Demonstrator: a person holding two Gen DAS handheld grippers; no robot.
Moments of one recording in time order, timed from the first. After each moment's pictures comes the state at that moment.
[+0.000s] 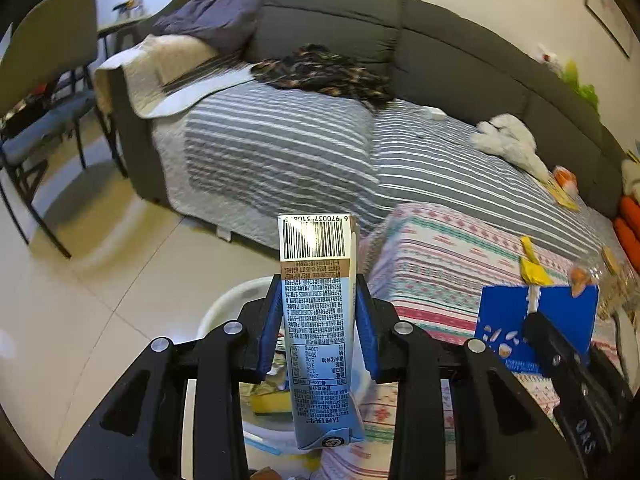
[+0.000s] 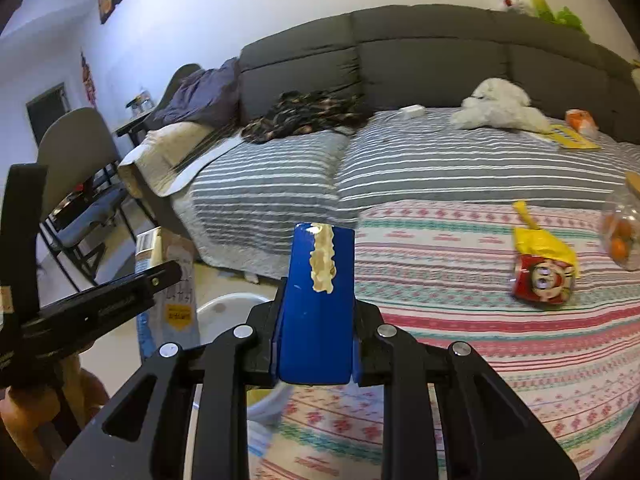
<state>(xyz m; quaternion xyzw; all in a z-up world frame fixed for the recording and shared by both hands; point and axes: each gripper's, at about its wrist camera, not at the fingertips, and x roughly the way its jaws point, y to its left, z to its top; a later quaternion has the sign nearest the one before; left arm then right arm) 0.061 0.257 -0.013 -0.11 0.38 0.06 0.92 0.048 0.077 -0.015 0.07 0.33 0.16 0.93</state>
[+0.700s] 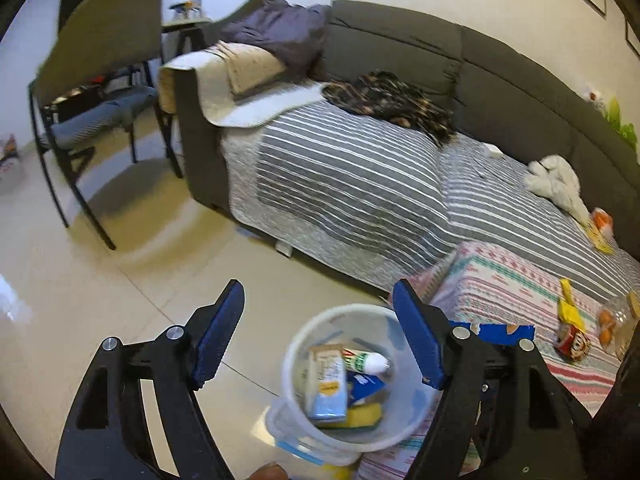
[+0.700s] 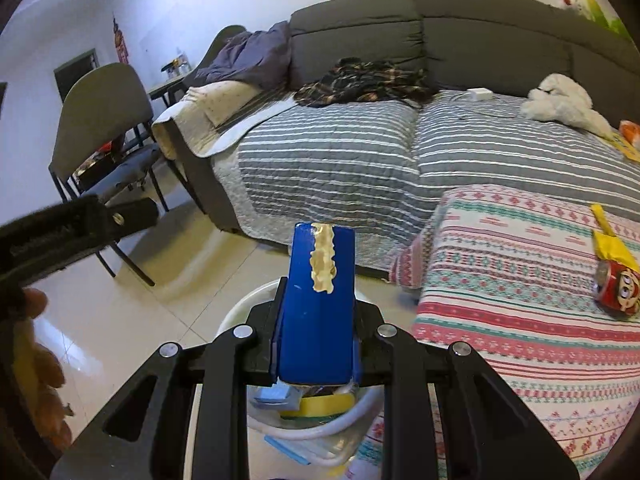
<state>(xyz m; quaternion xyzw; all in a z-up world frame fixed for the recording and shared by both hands) 0.041 0.322 0.012 -0.12 0.35 0.15 0.92 0.067 0.170 -0.043 0.04 0.36 0.23 0.90</state>
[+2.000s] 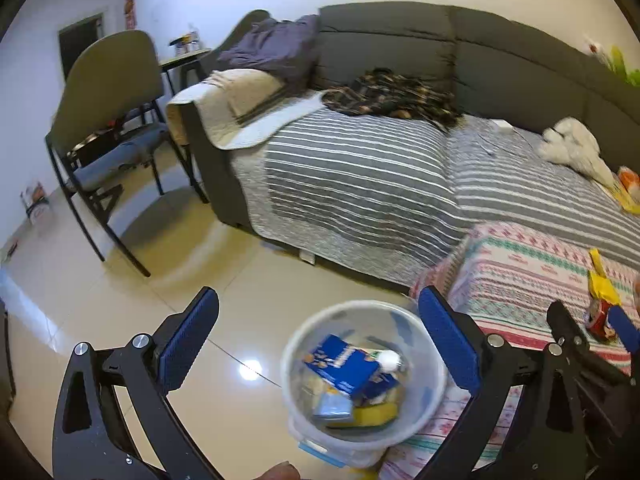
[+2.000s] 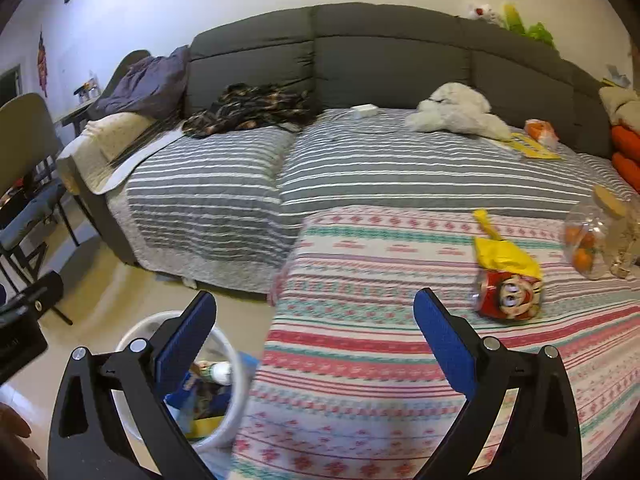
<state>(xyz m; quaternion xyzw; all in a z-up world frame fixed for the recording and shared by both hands) 0.054 0.251 0.010 -0.02 0.35 0.19 0.92 0.089 0.072 -0.024 0.03 0.33 0.04 0.94</state>
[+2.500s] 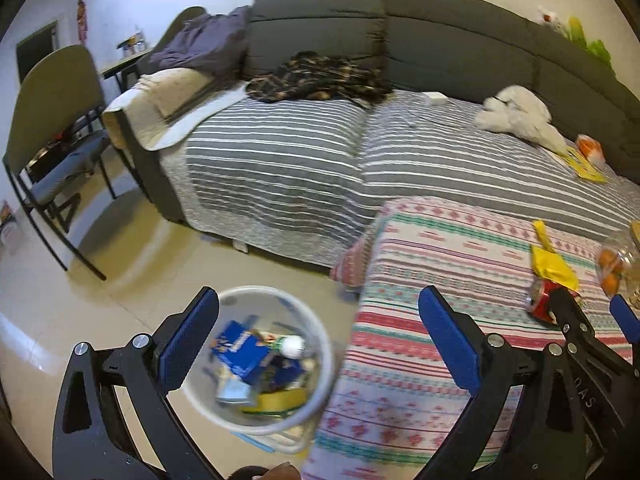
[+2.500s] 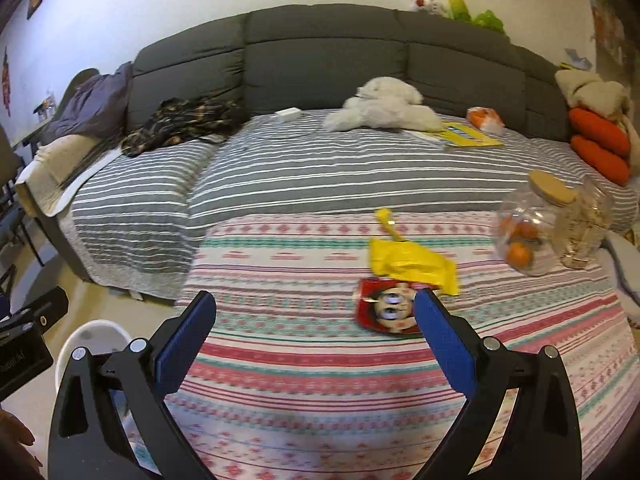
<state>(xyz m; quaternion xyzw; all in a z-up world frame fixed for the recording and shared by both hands) 0.084 0.147 -0.002 -0.01 0.38 0.11 0.92 0.094 -0.041 -0.021 0.04 0.34 -0.03 0.94</state>
